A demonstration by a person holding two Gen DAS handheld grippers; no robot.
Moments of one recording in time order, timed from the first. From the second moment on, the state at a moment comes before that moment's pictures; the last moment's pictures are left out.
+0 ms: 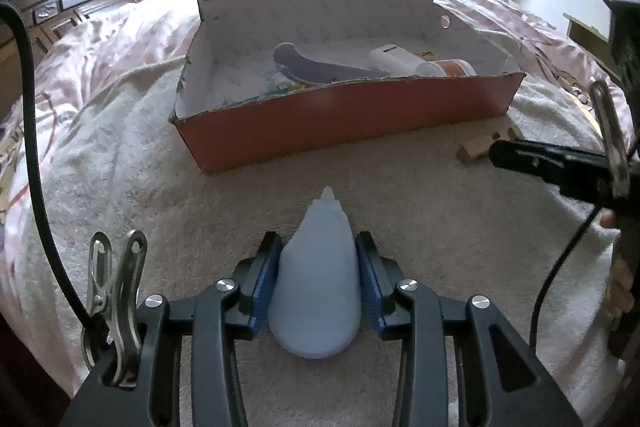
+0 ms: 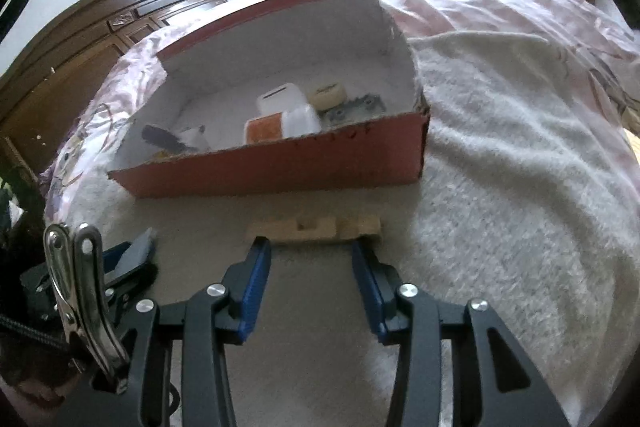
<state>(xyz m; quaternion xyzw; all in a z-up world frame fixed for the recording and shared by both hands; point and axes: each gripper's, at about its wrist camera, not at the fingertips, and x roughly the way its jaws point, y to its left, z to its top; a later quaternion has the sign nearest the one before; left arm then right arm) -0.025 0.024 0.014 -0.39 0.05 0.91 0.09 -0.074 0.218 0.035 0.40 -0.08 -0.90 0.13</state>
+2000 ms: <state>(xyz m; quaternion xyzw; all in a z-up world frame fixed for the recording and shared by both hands) -0.017 0.015 0.024 -0.38 0.02 0.92 0.10 -0.046 0.208 0.041 0.36 -0.09 -0.93 0.07</state>
